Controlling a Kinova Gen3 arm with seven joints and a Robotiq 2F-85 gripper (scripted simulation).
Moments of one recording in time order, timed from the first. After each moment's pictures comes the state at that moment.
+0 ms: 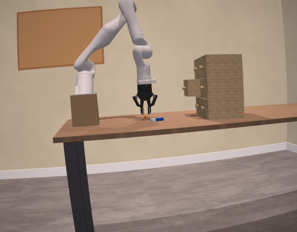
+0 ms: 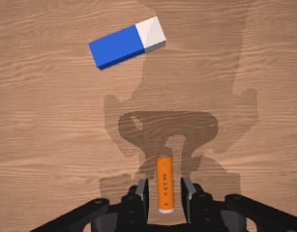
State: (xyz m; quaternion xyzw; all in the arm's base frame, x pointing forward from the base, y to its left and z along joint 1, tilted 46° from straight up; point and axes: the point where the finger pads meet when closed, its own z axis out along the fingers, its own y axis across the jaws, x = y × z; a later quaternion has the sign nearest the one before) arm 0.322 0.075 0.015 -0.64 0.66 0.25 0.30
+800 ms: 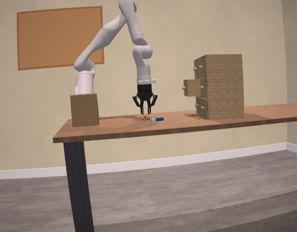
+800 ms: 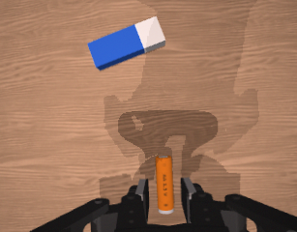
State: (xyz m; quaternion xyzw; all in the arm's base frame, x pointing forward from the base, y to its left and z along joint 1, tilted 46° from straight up) arm 0.322 0.075 0.014 -0.64 0.66 0.25 0.30
